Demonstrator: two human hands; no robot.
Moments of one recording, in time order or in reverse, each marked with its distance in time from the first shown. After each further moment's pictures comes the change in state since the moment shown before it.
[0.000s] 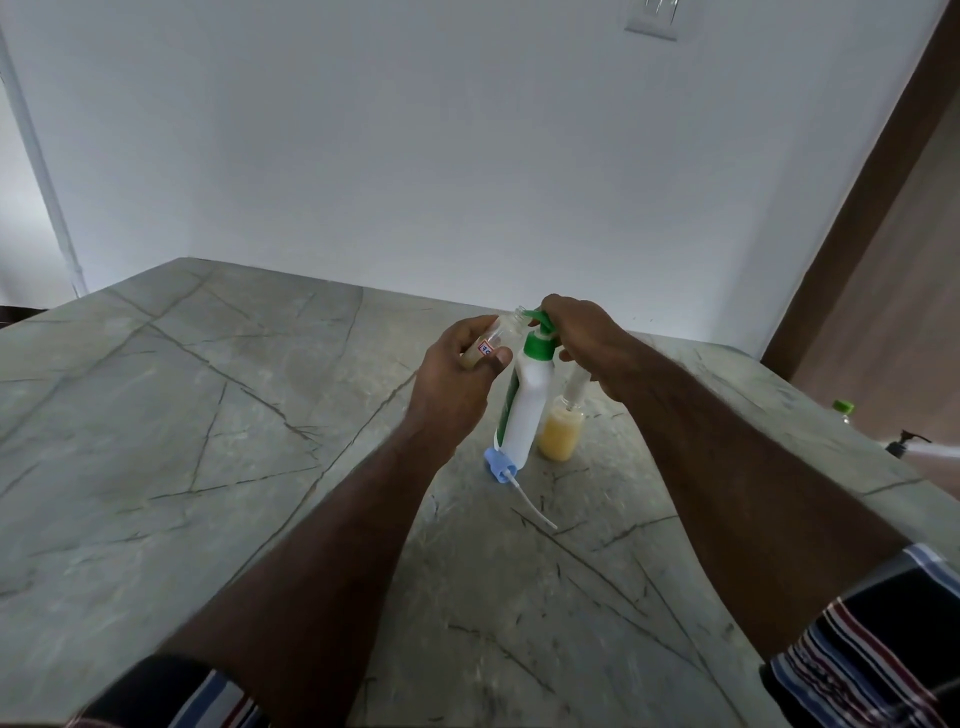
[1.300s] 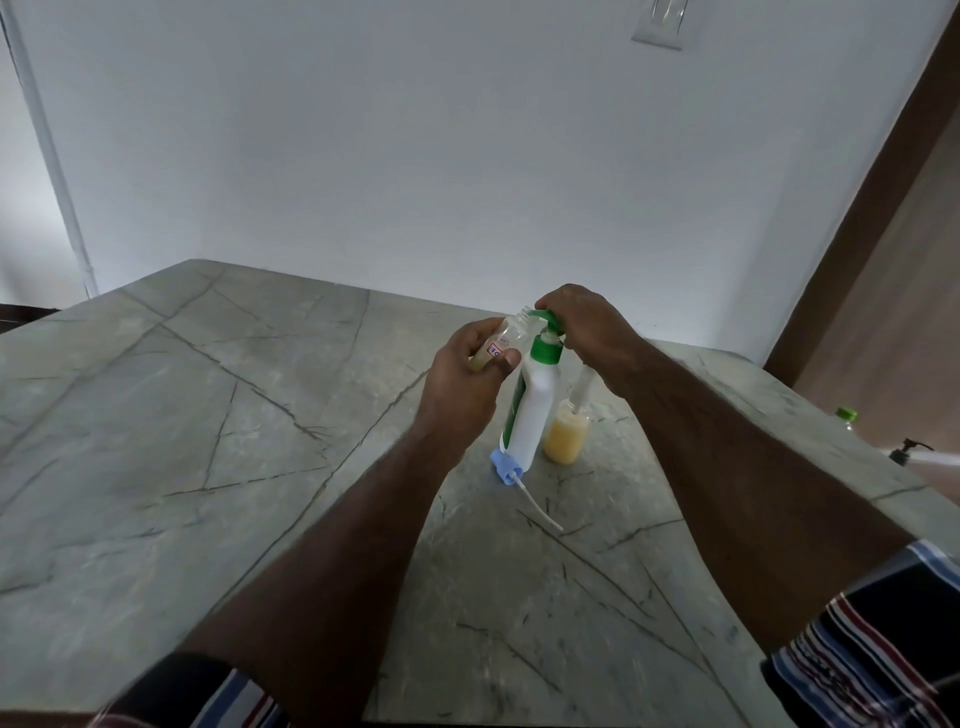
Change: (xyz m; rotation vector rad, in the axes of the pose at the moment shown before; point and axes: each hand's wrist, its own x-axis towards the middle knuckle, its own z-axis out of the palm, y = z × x) left_hand -0.003 0.002 0.000 -0.038 0.003 0.009; right_hand 0.021 0.006 0.001 -0.269 0.061 -0.221
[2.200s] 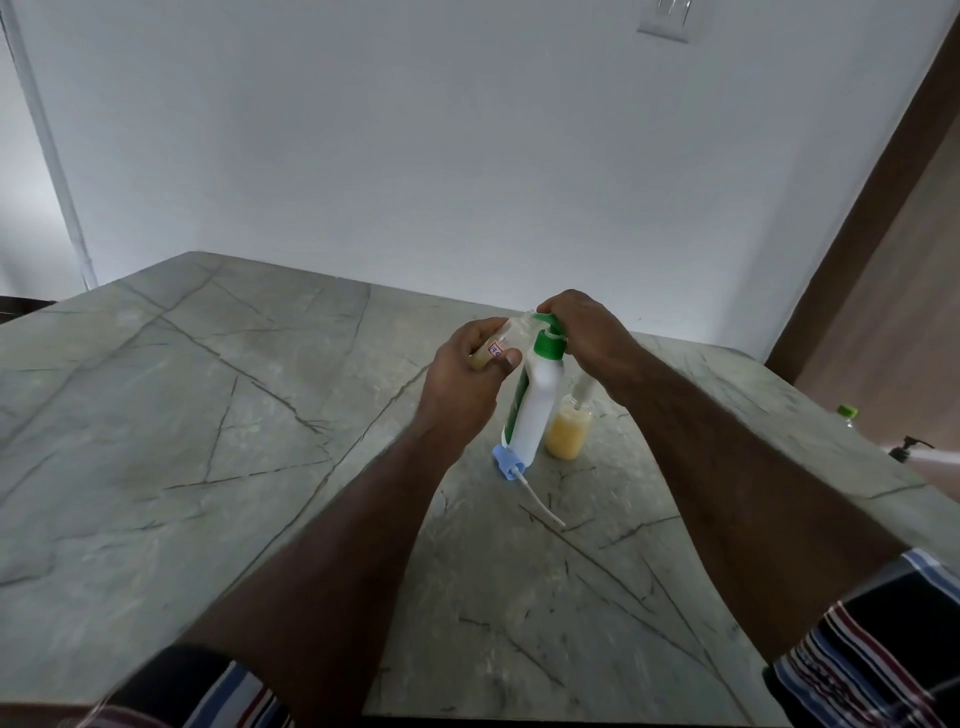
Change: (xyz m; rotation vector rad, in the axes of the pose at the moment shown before) left_hand 0.000 -0.005 -0.002 0.025 -0.012 -0.006; right_hand -0.007 0.005 0.009 0.197 0.009 0.061
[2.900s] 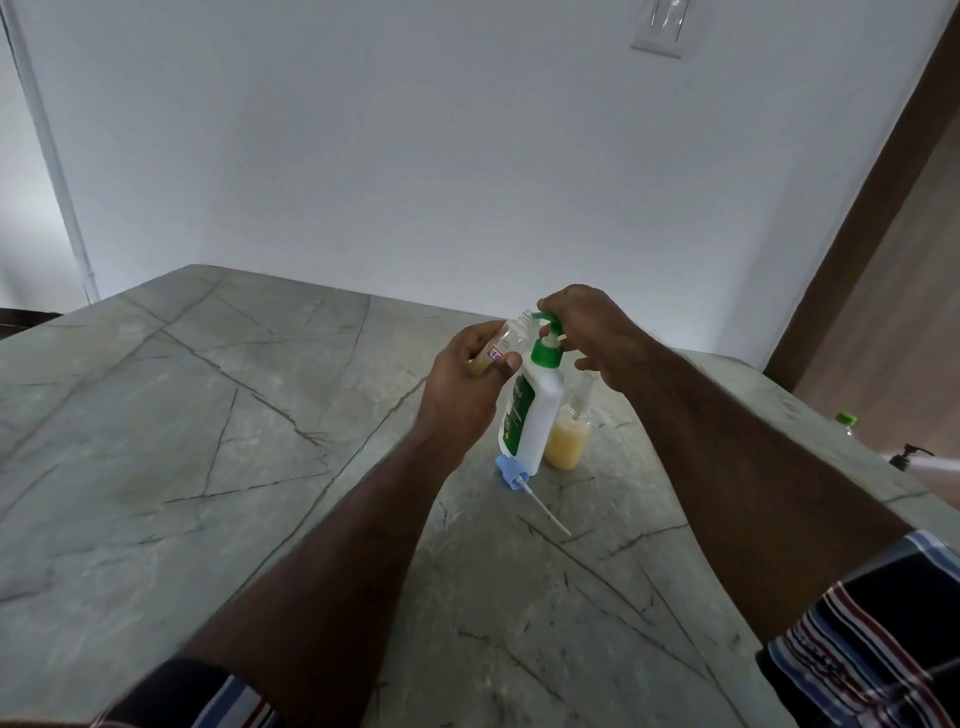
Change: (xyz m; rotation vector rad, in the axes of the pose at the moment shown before) left_hand 0.002 0.006 0.001 -0.049 0.007 -0.002; right_hand 0.004 -0.025 -0.010 0.128 0.023 0.229
